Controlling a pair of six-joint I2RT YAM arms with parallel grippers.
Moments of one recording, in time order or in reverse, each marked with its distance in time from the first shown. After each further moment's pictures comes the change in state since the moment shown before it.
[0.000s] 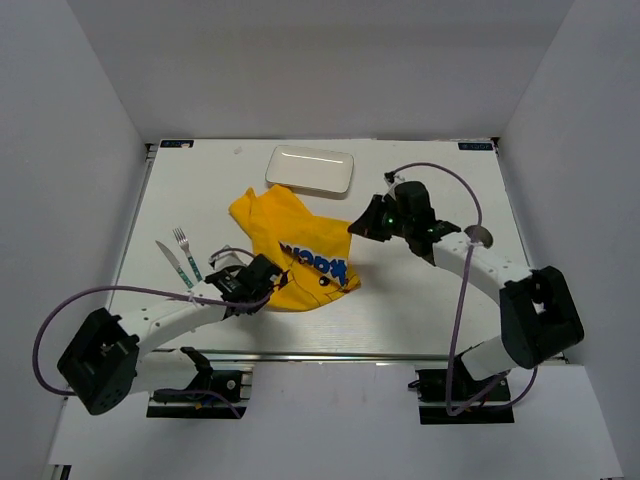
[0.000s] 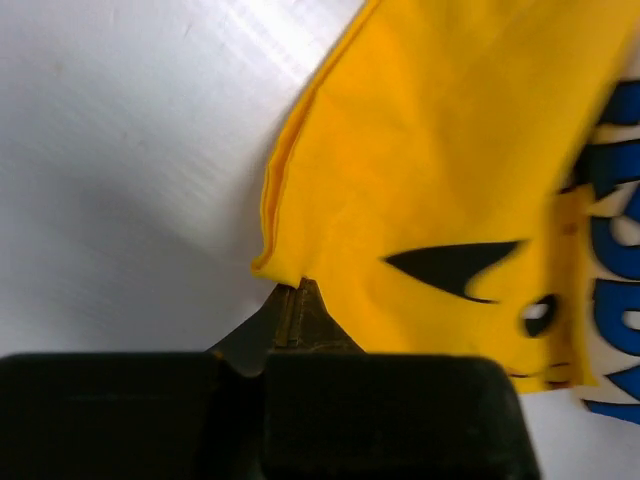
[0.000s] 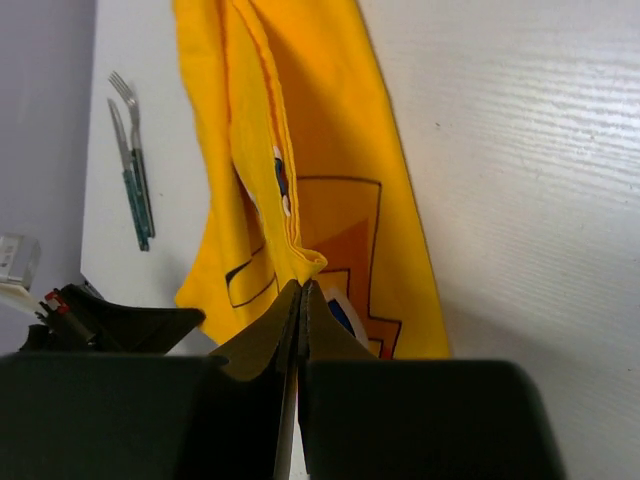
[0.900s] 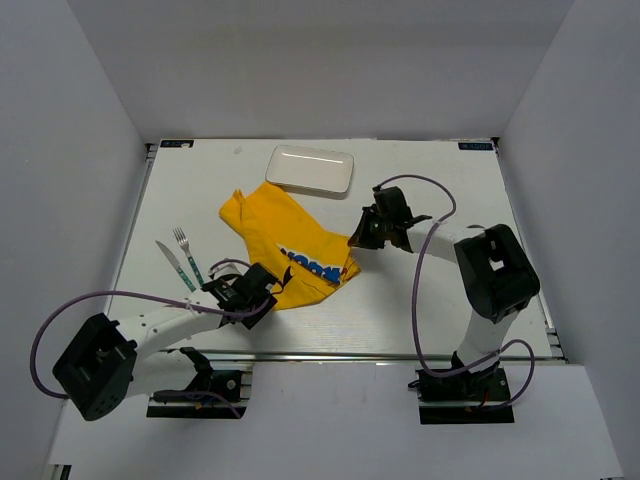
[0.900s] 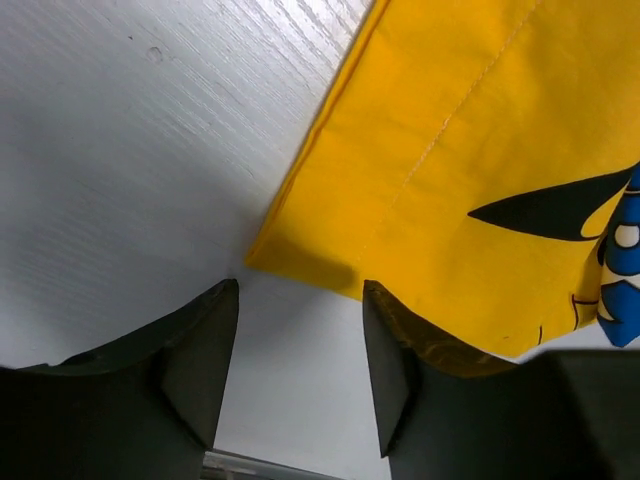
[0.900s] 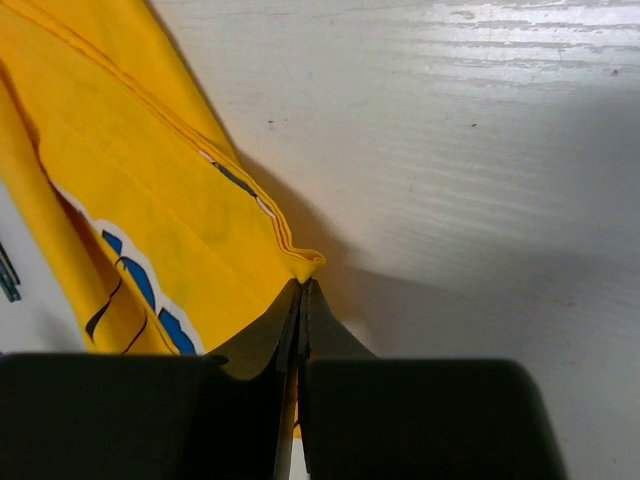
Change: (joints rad) left arm -0.007 -0.061 -0.051 -0.012 0.116 -0.044; right arm 0.000 0.319 0.111 -0.050 0.096 -0.013
